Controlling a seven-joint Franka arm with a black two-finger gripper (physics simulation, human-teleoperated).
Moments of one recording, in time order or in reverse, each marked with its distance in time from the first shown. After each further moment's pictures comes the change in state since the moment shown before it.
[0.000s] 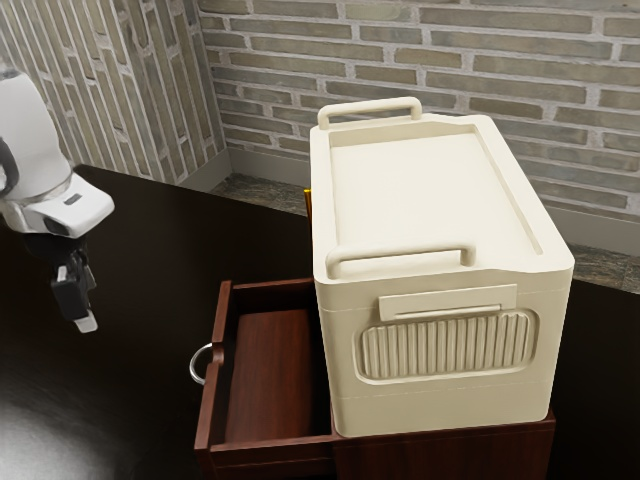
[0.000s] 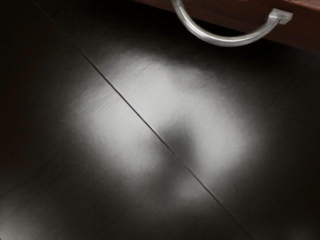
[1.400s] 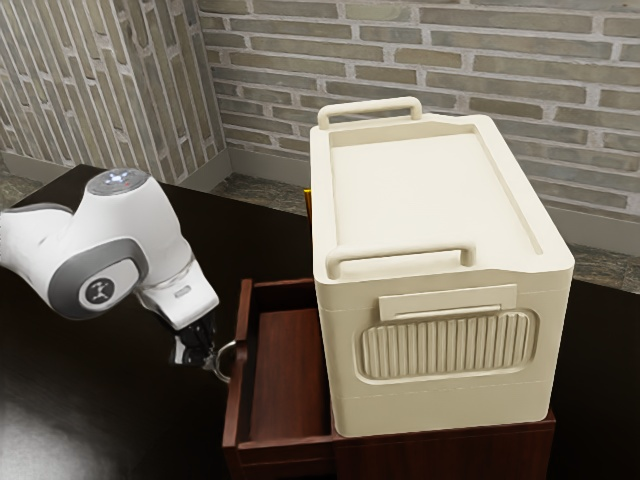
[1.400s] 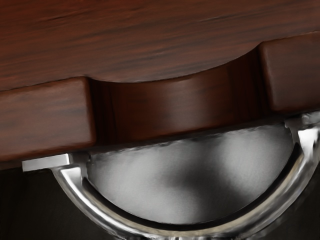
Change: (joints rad) arm -0.120 0.322 -0.054 -0.124 -0.115 0.555 0.299
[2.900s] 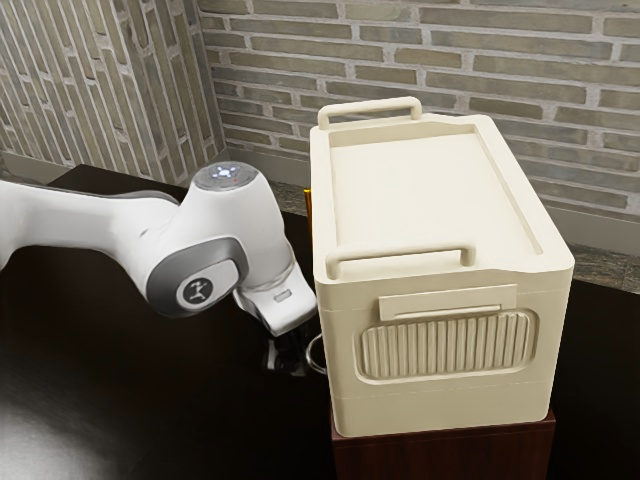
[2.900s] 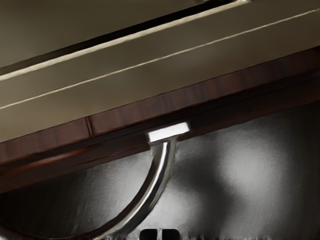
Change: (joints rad) arm 0.012 0.237 -0.251 0.250 -0.107 -0.017 -0.047
